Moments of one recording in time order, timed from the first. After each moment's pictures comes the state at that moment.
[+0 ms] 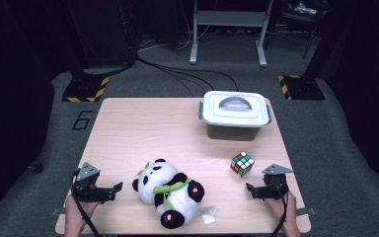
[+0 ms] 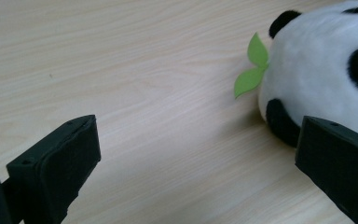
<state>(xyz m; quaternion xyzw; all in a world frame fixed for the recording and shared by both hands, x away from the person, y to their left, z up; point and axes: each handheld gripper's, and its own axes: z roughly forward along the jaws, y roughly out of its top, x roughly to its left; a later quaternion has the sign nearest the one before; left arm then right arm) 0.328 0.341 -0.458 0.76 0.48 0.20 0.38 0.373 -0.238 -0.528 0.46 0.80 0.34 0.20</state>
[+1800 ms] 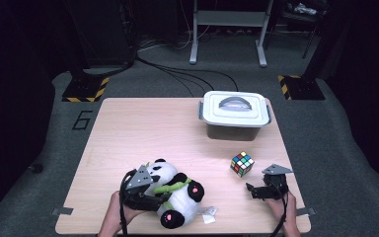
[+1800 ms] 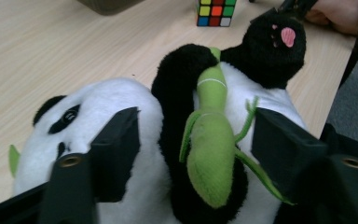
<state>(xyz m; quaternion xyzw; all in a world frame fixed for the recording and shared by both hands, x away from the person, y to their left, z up) 0.312 0.205 -0.424 0.86 0.28 0.12 0.42 0.373 -0.238 -0.528 0.46 0.80 0.34 0.20</state>
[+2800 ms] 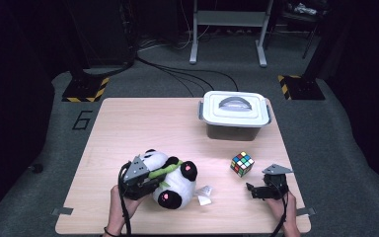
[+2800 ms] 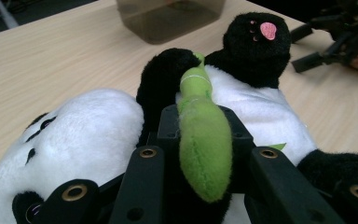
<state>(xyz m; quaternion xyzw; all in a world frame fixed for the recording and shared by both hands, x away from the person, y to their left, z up) 0.332 0.213 -0.418 0.81 0.34 0.17 0.45 0.373 -0.238 -0.528 0.46 0.80 0.34 0.20</state>
